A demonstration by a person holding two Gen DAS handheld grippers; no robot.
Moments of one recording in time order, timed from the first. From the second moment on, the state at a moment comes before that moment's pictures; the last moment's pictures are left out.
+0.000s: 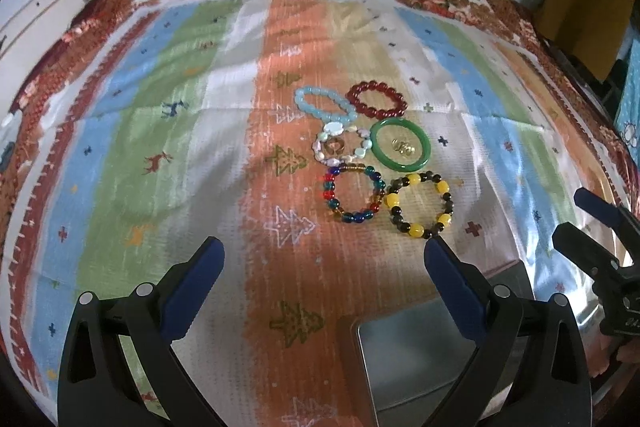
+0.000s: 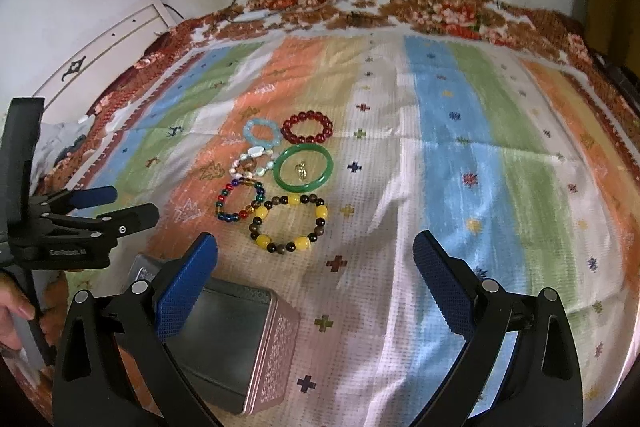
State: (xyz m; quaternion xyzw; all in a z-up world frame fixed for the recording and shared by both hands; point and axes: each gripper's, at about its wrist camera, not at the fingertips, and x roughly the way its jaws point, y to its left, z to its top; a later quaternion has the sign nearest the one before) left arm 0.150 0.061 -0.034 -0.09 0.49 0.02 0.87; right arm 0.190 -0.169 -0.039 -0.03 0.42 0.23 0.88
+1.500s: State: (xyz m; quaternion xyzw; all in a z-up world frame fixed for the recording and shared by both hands) left arm 0.249 0.063 -0.110 -0.06 0.59 -0.03 0.81; right arm 0.281 -0.114 -0.129 -0.08 0.57 0.23 0.78
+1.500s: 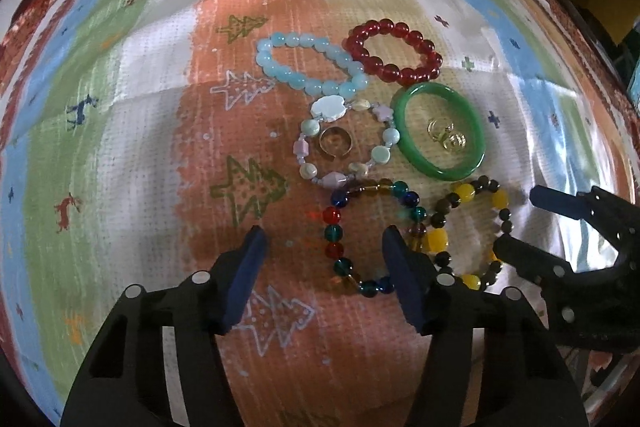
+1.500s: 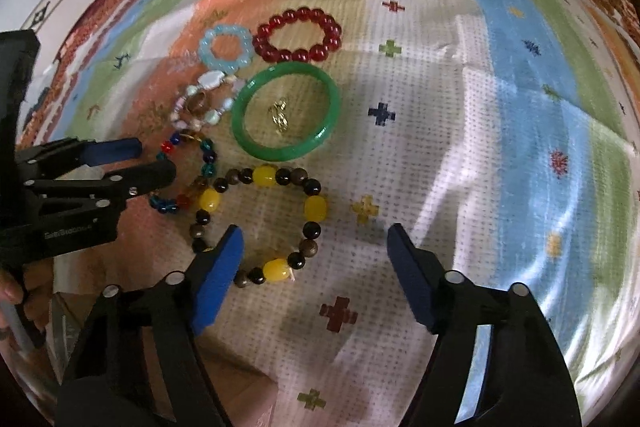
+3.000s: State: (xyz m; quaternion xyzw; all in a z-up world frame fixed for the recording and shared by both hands) left arm 0.205 0.062 -0.028 -0.09 0.49 -0.02 0.87; right arm 0.236 -0.124 -0.050 -0.06 0.42 0.25 0.87
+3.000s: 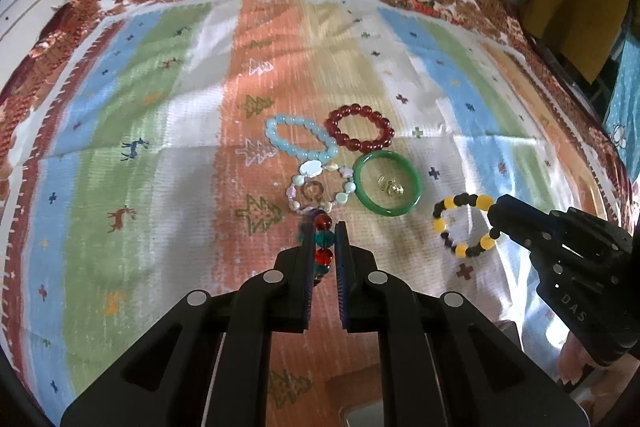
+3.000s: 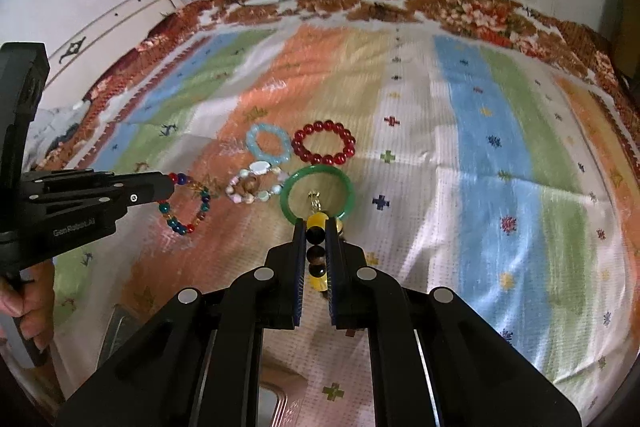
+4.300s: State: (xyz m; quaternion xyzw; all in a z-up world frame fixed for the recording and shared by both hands) left arm 0.086 0.020 0.036 -0.06 0.39 -0.07 0.92; right arm 0.116 -0.143 0.010 -0.06 0.29 0.34 0.89
